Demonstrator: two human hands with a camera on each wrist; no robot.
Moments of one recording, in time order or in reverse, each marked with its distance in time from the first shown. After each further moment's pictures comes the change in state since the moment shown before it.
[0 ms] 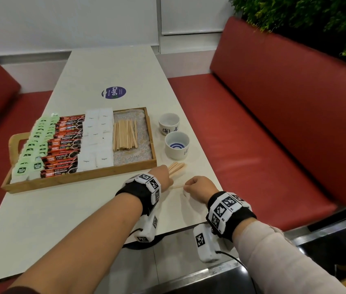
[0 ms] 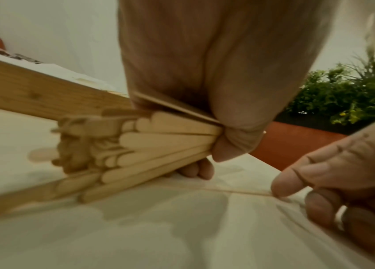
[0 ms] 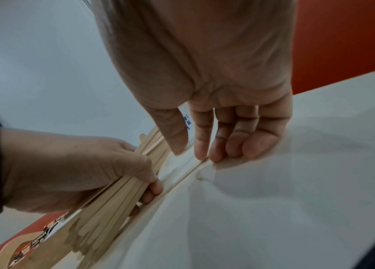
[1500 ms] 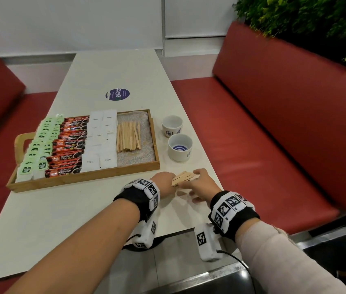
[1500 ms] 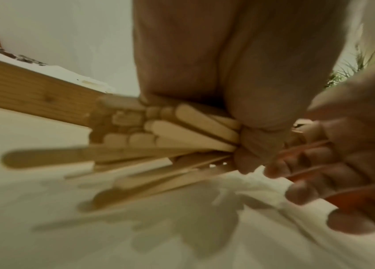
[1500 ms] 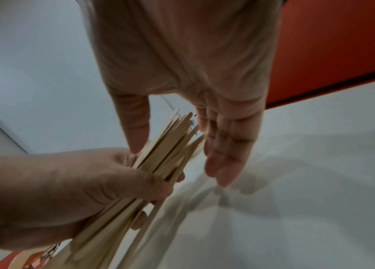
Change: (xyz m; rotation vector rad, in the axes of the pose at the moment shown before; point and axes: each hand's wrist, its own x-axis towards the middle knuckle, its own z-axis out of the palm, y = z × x) left_hand -0.011 -0.004 0.001 -0.037 -0.053 0.221; right_hand -0.009 -0.014 -0.004 0.405 -0.064 0.047
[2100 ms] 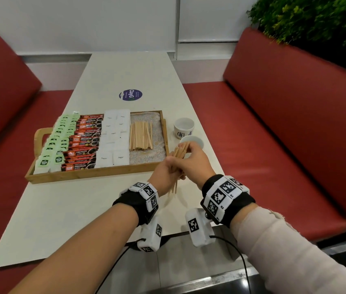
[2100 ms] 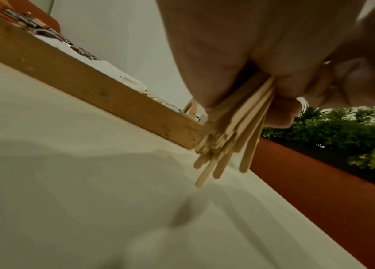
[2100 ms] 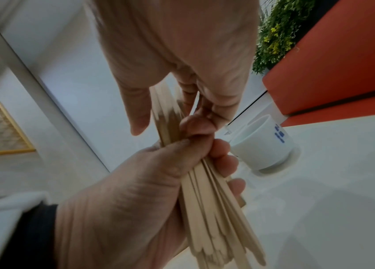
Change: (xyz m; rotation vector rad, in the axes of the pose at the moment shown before) left_hand -0.031 -0.010 -0.010 -0.847 0.485 0.198; right_hand -0.010 -0.065 0.038 0.013 0.092 -0.480
